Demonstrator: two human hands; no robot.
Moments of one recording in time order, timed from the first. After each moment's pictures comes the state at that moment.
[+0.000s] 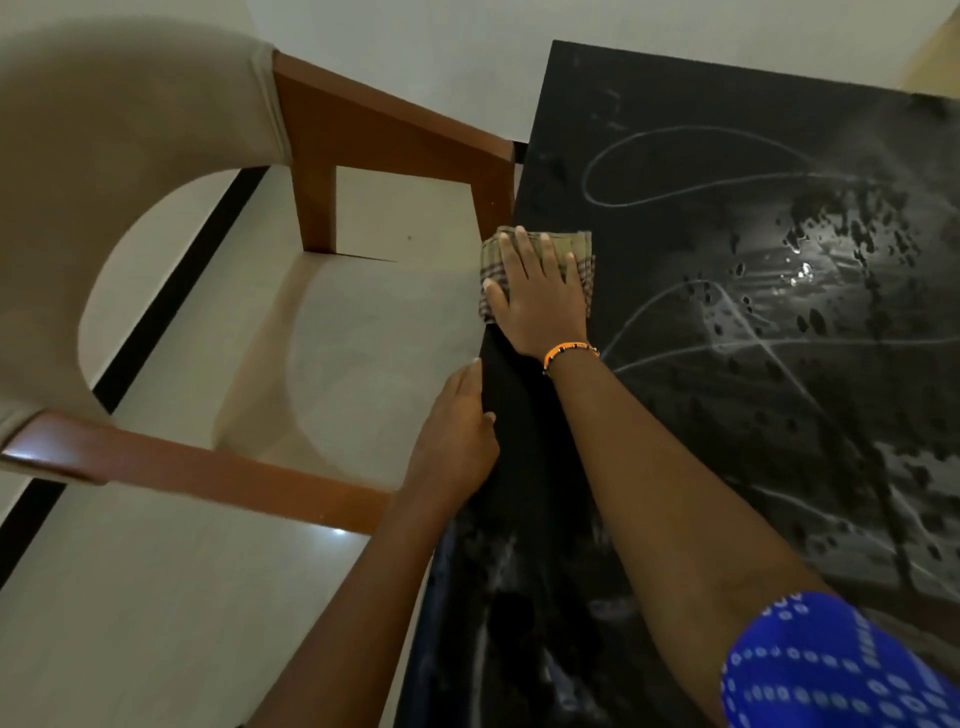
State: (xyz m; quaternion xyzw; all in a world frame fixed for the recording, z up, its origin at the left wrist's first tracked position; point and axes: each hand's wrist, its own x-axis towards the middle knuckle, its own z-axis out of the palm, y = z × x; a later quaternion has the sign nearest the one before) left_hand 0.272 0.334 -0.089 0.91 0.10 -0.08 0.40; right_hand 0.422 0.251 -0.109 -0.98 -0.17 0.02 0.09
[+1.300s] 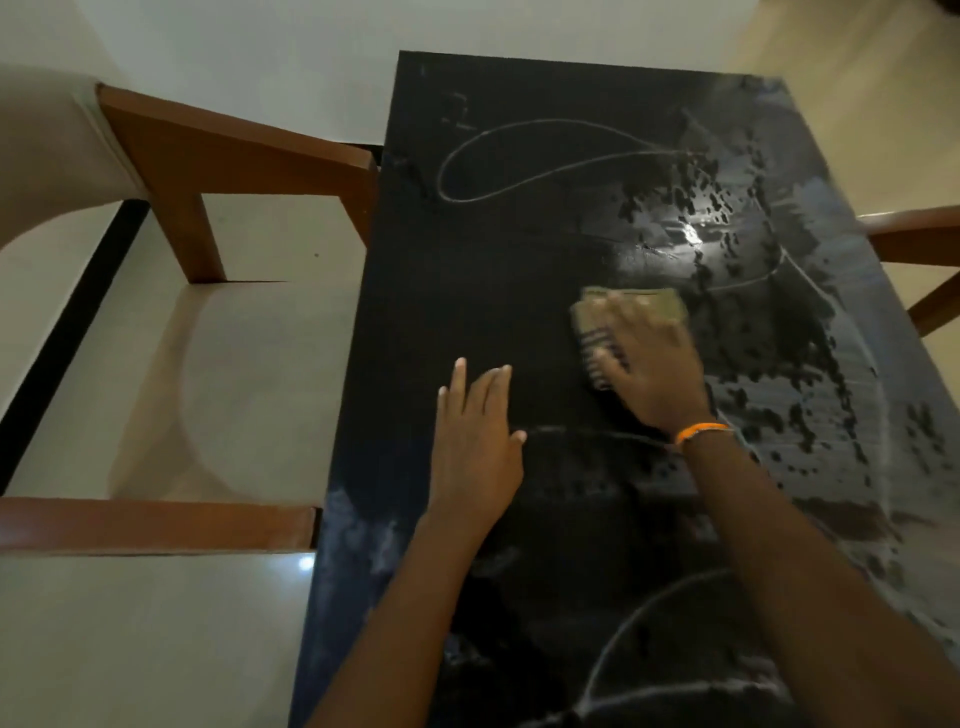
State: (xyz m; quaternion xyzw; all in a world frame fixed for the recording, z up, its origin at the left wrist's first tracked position) left_hand 0.257 0.209 -0.080 0.96 -0.05 -0.02 0.28; right_hand 0.341 -0.005 -0.101 -1.00 -0.08 0.03 0.01
